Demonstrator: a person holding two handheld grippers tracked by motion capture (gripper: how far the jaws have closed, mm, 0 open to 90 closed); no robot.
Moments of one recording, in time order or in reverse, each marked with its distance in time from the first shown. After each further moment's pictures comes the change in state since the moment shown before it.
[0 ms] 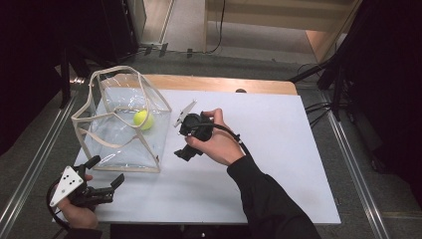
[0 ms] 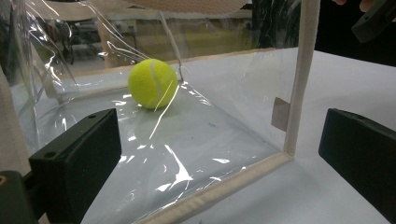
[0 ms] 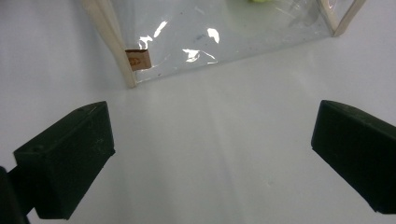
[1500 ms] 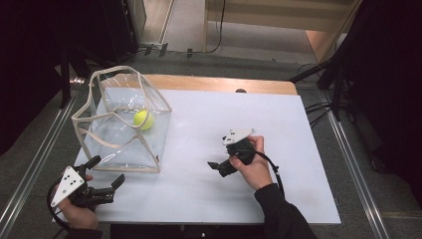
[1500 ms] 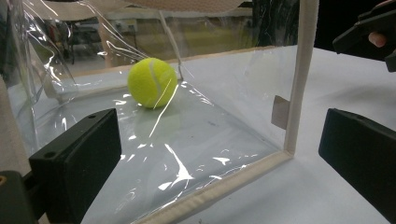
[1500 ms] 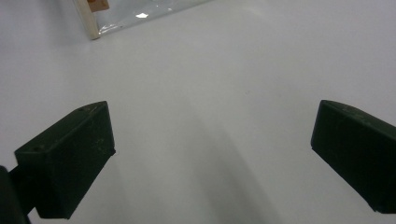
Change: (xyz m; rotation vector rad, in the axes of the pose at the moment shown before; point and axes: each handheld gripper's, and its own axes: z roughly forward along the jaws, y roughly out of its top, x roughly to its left) left arm -0.001 0.000 0.000 0.006 0.002 0.011; right arm -0.008 -0.138 -0.002 -0.286 -0.077 0.172
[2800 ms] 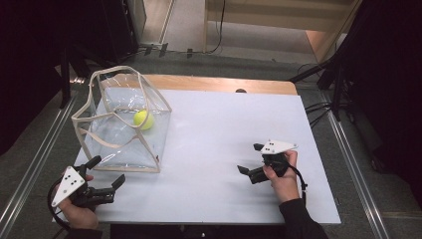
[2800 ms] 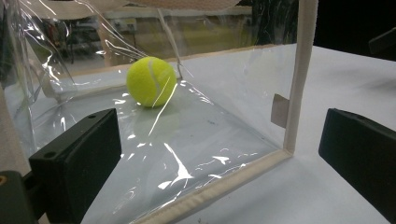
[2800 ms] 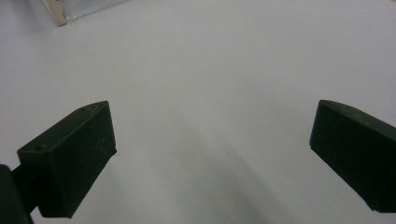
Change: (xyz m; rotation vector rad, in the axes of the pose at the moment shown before) left arm -0.001 0.000 0.000 0.006 -0.001 0.001; right arm -0.023 -0.077 -0.054 -0.114 -0.089 0.132
